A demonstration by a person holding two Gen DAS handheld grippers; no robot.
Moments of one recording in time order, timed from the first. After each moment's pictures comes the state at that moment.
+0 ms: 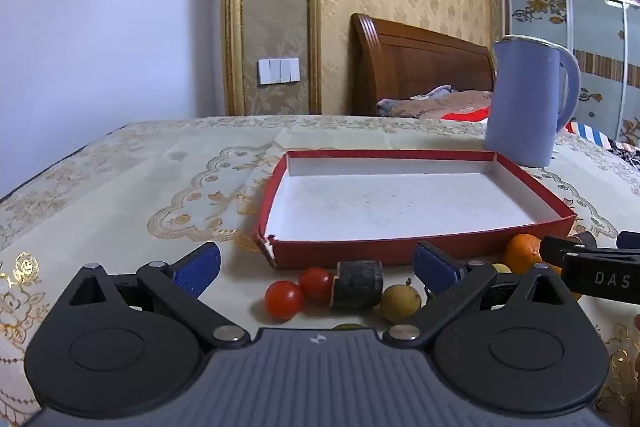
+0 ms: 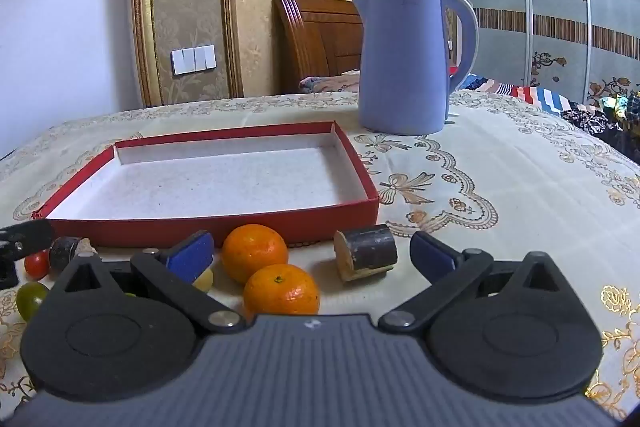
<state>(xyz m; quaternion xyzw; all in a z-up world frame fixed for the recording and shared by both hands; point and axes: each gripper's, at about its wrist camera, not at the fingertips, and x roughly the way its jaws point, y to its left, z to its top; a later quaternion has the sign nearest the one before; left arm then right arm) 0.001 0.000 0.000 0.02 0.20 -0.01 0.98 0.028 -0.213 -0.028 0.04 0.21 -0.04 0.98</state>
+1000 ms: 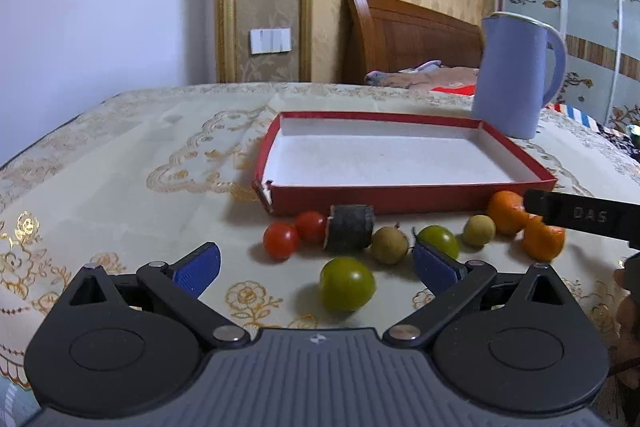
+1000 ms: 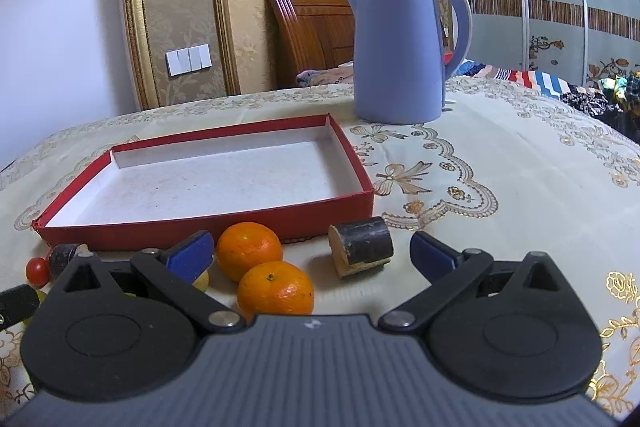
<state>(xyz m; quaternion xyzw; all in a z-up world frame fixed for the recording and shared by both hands) -0.021 0.009 -0.009 0.00 0.25 -0.02 0.97 0.031 -0.221 -0.031 0.06 0.22 -0.04 0.97</state>
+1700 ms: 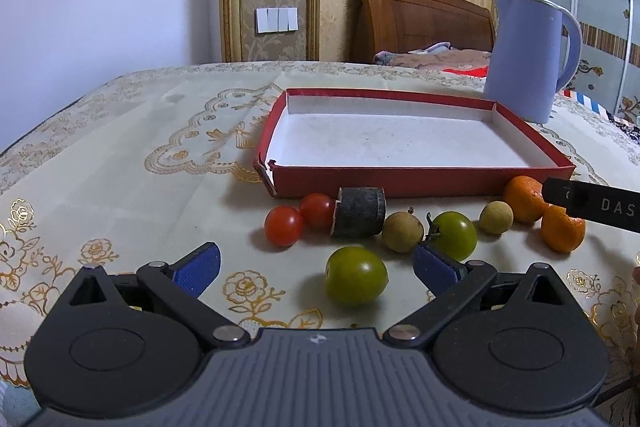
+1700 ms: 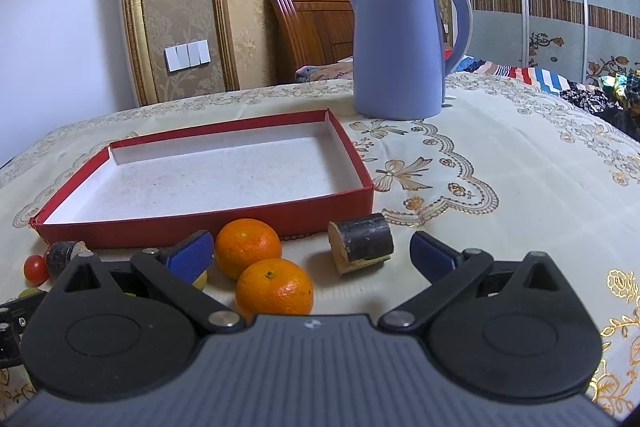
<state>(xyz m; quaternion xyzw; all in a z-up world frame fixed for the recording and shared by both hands) -0.006 0.009 -0.019 0.00 0.28 -0.01 0.96 0.033 -0.221 -0.032 0.06 0.23 -0.04 0.97</state>
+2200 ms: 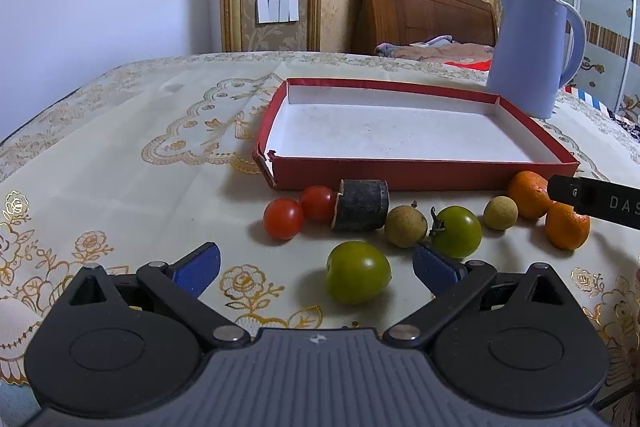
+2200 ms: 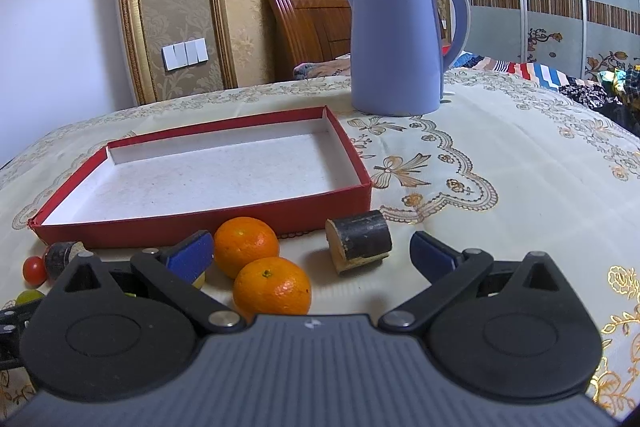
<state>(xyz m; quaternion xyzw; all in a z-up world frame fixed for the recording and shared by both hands) -0.001 0.010 -0.023 0.00 0.29 -0.01 0.96 0.034 -0.223 -0.032 0.07 0.23 -0.05 0.97</state>
